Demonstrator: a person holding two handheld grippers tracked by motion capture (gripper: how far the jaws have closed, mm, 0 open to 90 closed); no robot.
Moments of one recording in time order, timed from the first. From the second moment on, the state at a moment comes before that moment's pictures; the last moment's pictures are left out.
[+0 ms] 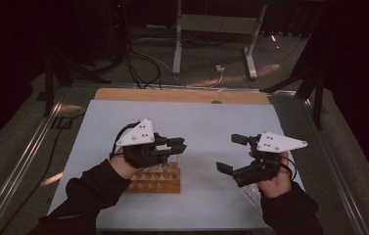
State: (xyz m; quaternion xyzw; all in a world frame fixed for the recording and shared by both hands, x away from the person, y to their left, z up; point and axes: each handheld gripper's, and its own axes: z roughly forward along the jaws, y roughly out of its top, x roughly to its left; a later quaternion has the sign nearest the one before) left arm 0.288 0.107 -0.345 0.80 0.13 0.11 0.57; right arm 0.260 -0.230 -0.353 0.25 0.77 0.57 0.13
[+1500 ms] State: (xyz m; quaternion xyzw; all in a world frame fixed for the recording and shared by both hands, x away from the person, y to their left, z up) left arm 0.297 0.164 -0.401 0.79 0.21 0.12 0.56; right arm 0.252 -0.238 -0.352 0.25 0.78 0.55 0.16
